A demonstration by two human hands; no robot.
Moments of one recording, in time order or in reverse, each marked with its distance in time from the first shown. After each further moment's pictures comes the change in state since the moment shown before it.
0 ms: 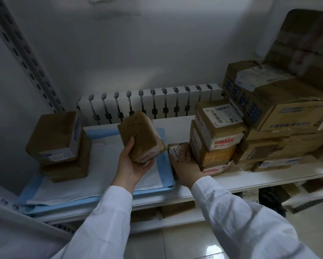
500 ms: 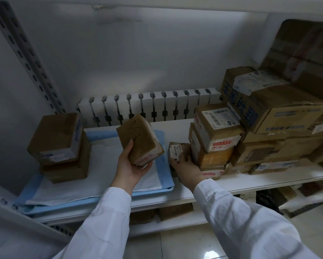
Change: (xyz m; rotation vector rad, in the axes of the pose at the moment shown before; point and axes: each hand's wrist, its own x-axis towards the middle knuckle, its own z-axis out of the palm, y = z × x) left_hand -0.002 0.001 -0.003 -0.006 0.021 -0.005; right_hand 0.001 0.006 -0.003 0.122 -0.047 -0.010
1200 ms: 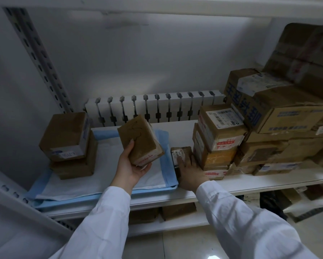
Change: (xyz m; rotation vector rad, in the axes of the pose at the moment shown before) left_hand -0.011 0.009 -0.010 0.015 0.015 0.013; right_hand -0.001 0.001 0.024 -0.050 0.059 0.065
